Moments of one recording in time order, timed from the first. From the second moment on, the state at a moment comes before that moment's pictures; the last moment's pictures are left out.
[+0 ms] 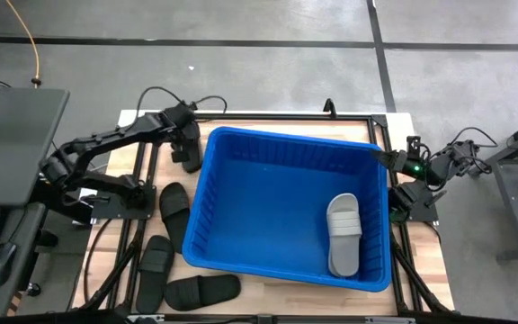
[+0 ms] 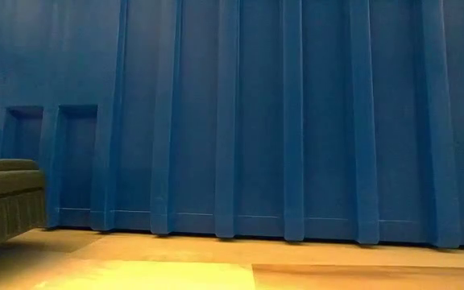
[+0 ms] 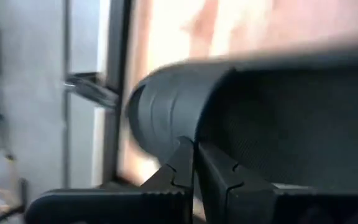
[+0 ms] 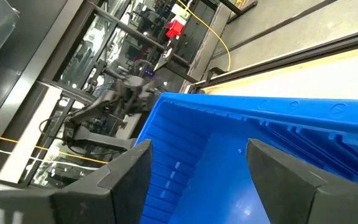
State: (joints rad) left arm 0.88 1.26 0.79 -0.70 -0.31 0.69; right arm 0.60 0.02 0.59 -0.84 1.04 1.25
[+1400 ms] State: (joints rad) left arm 0.76 1.21 1.65 -1.00 -0.07 0.56; right arm 0.60 0.03 0.59 0.01 0.89 0.89
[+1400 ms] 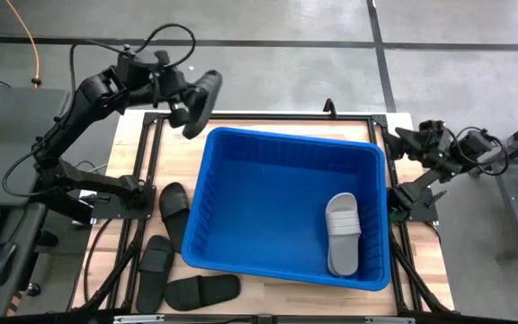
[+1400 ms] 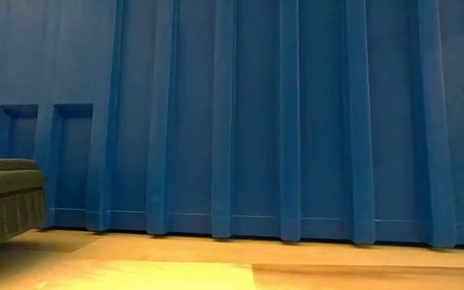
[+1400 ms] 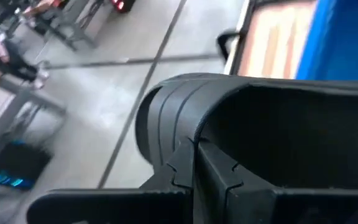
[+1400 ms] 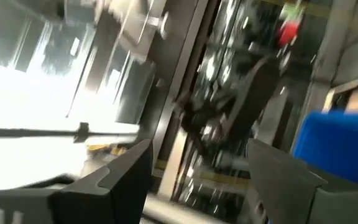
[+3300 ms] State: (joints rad) left arm 0.00 1.45 1.64 -0.62 -0.55 0.66; right arm 0.40 1.11 1.40 -0.63 0.95 1.50
